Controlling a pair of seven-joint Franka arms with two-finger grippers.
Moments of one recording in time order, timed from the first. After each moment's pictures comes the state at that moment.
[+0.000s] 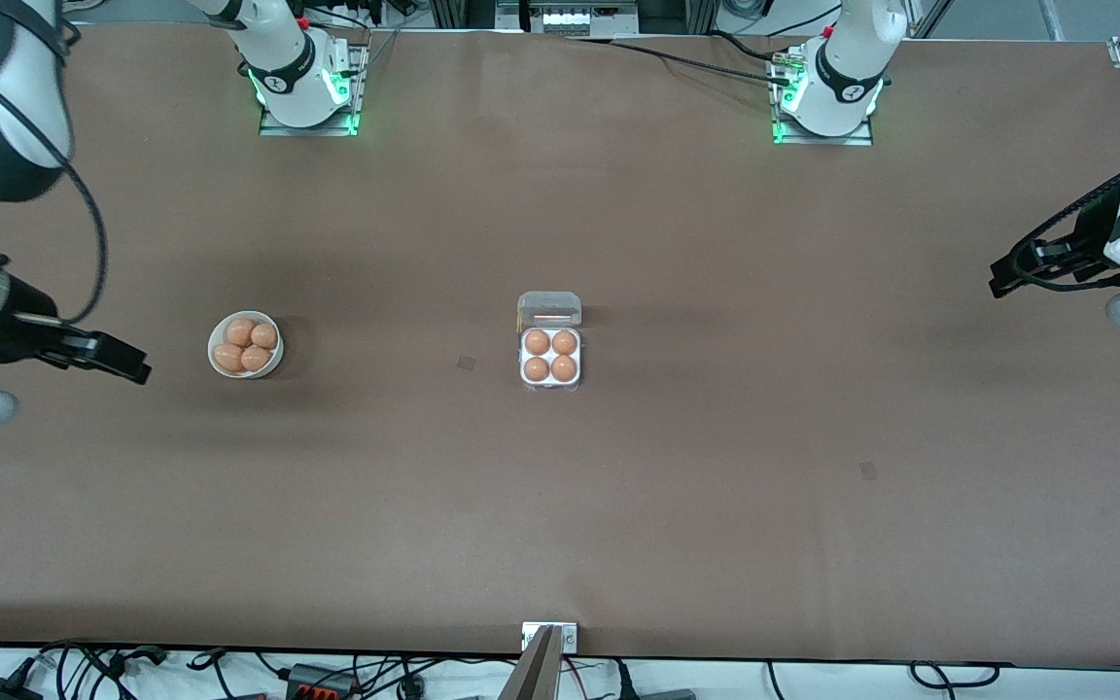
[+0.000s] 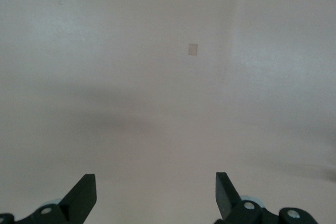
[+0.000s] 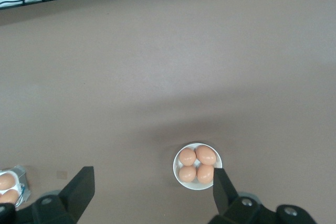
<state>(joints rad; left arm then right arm) 0.02 0.07 -0.02 -1.60 0.05 1.64 -0.21 0.15 0.35 -0.14 -1.27 0.07 1.70 0.19</state>
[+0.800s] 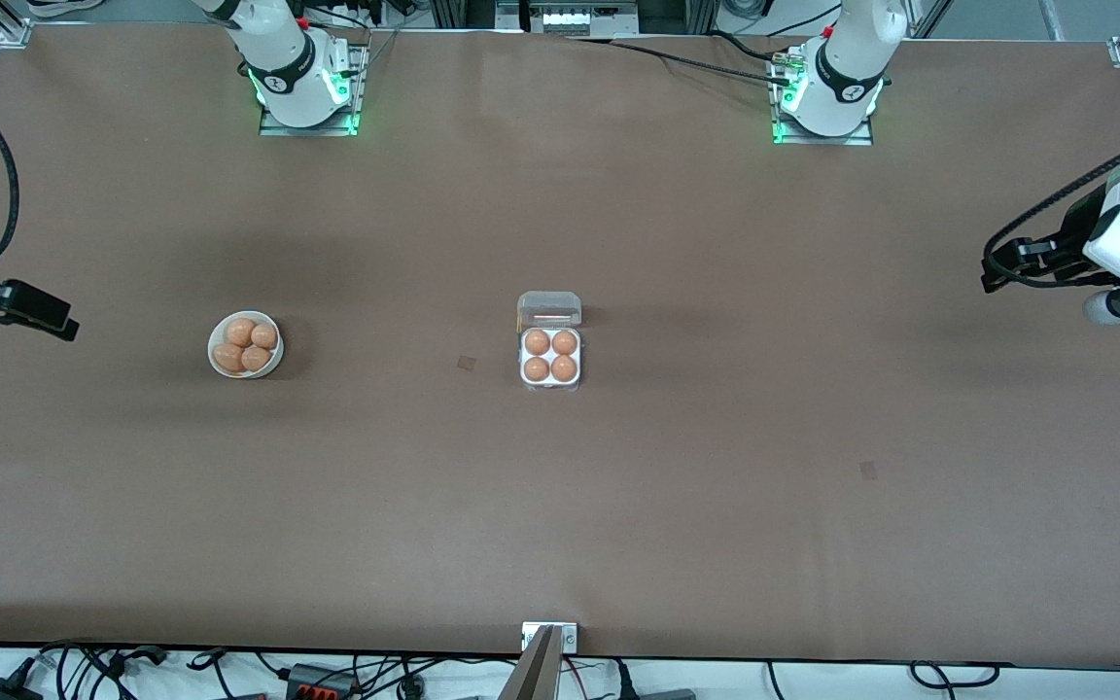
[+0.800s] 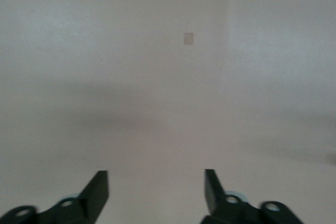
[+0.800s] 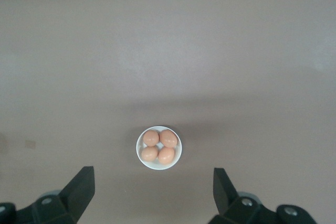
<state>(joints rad) 0.02 0.08 -0.03 -1.60 0.05 1.61 -0.15 0.02 0.27 -0.06 -1.30 -0.01 1.60 0.02</state>
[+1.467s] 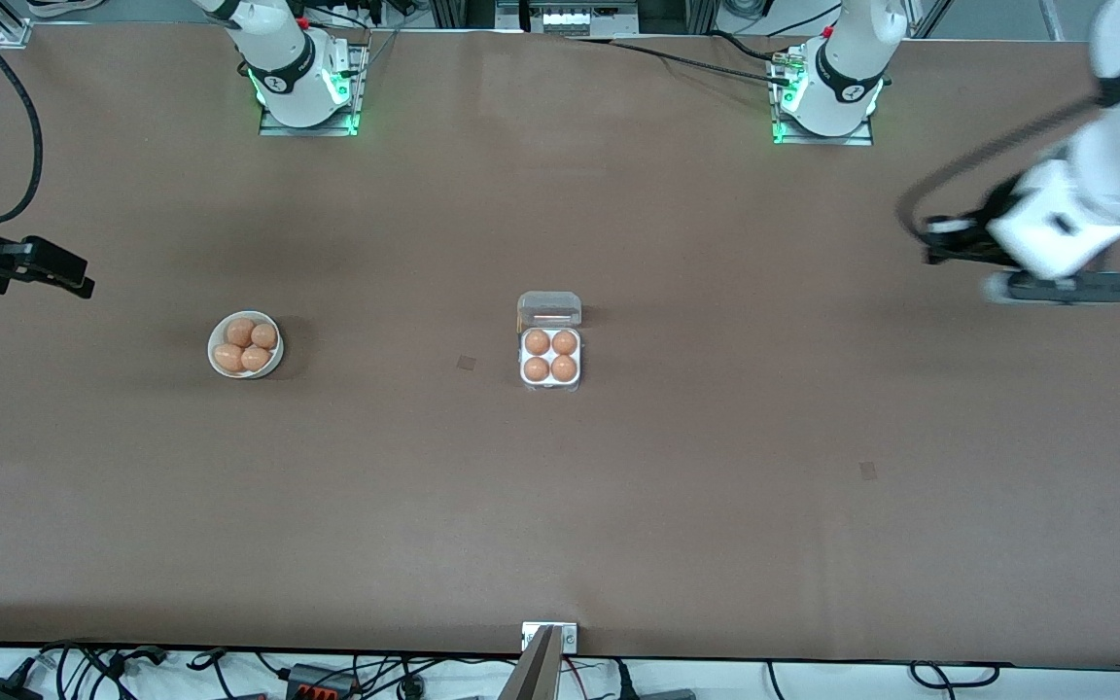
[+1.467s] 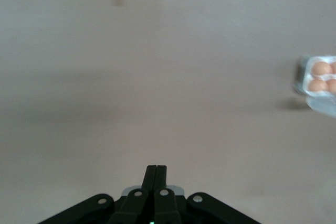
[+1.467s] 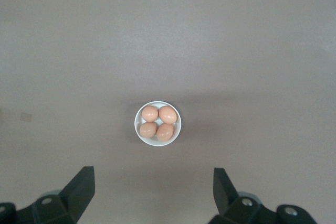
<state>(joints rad) -0.07 0.09 -0.11 -1.60 -0.12 1.52 -0.13 0.02 0.13 -0.05 -1.51 -0.02 1.63 0.00</state>
